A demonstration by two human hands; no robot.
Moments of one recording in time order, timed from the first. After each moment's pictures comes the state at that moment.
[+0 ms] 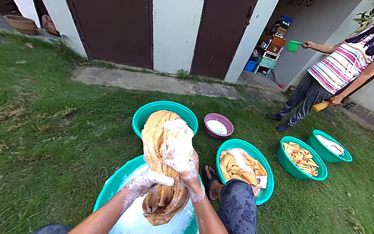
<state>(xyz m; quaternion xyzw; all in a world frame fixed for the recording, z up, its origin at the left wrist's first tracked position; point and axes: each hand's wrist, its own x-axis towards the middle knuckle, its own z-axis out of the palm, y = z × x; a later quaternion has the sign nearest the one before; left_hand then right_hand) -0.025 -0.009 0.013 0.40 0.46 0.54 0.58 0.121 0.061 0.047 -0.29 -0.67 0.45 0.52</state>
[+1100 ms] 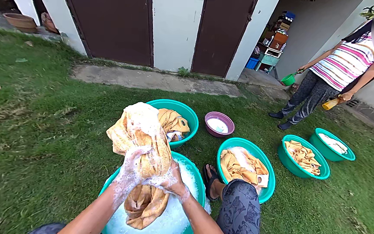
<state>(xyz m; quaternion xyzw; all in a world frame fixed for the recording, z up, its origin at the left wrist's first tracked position) -0.046 0.008 0.031 0.24 0.37 0.77 0.47 0.091 0.058 -0.017 -0.29 -0.75 0.47 0.36</state>
